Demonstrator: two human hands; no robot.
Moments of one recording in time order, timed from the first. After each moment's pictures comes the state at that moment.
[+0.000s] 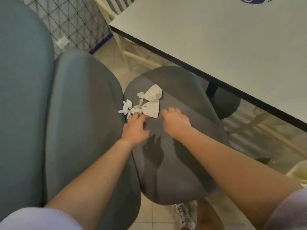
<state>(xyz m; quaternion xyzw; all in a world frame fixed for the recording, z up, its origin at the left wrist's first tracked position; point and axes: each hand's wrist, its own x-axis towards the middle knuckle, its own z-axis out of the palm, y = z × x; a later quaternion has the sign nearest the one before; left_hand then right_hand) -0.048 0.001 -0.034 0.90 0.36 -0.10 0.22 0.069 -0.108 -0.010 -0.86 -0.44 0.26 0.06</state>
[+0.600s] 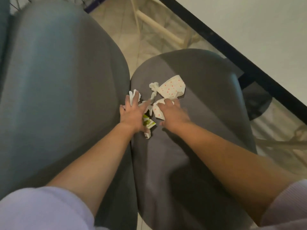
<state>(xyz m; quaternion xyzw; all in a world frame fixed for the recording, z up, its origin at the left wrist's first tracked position) -0.009 0.123 -0.130 0.87 0.40 -0.27 0.13 0.110 0.029 -0.123 -0.79 -0.51 0.33 -0.01</state>
